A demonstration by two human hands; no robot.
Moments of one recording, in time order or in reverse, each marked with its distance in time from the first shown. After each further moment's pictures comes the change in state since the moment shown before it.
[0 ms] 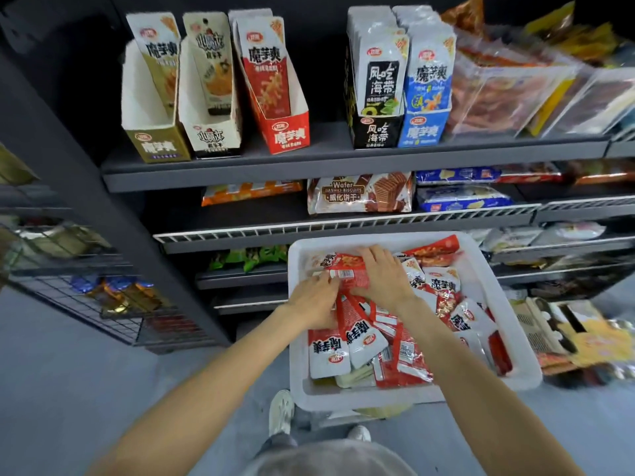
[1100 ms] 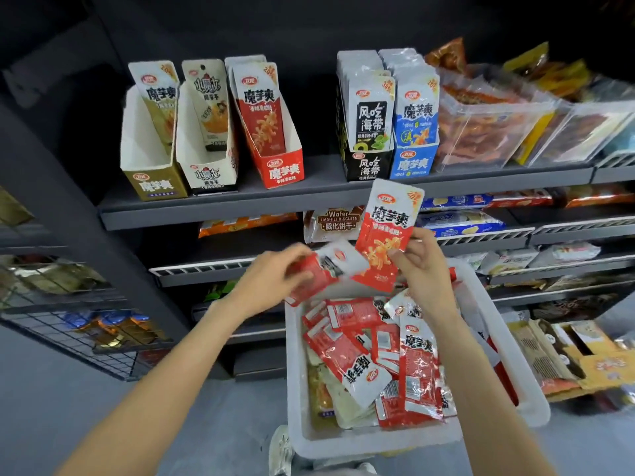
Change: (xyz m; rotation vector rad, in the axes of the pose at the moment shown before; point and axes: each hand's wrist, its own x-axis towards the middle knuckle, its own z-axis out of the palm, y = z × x) left_hand -0.026 -0.050 -0.096 -0.403 0.414 0.098; right_hand -0.022 -0.010 -0.101 1.266 0.454 0.184
